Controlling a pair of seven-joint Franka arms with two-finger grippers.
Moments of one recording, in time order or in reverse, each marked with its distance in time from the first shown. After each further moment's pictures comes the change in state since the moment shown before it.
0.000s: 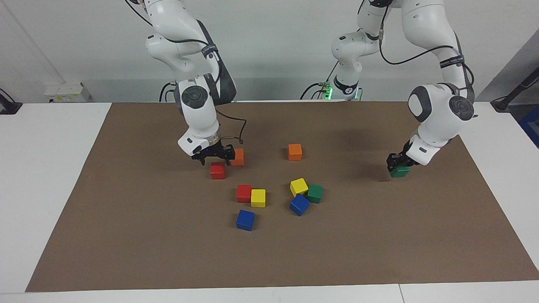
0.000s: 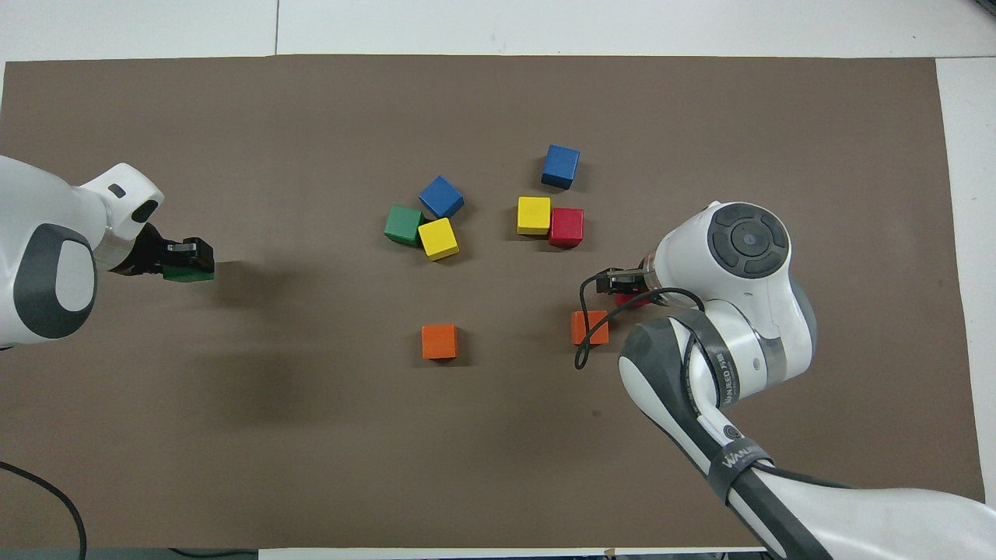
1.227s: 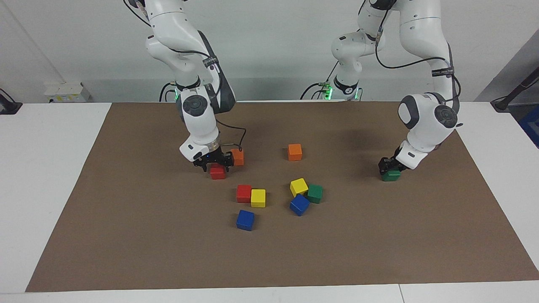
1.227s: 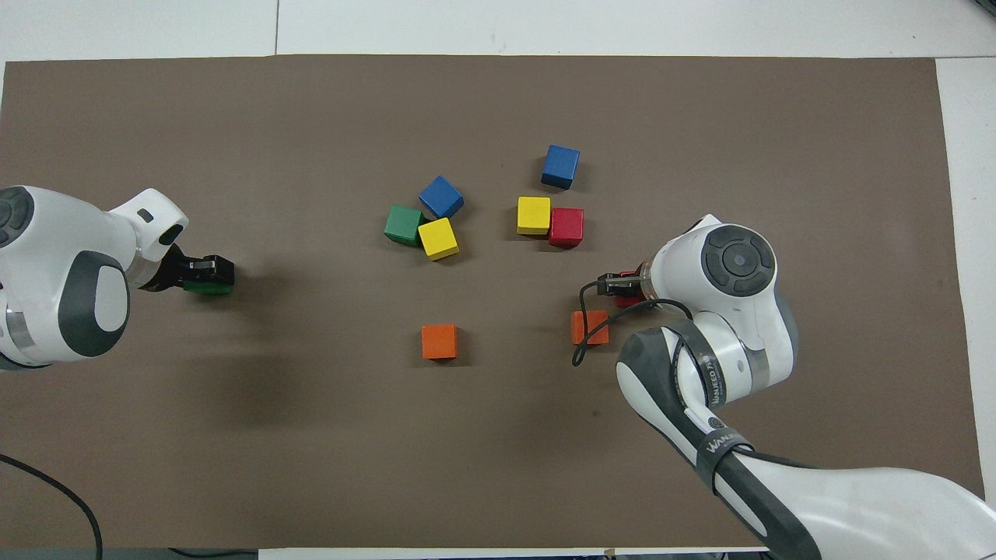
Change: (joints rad) left arm 0.000 0.007 -0.004 -0.099 0.000 0.125 0.025; right arm -0.005 0.047 -0.004 -0.068 0.000 0.161 0.000
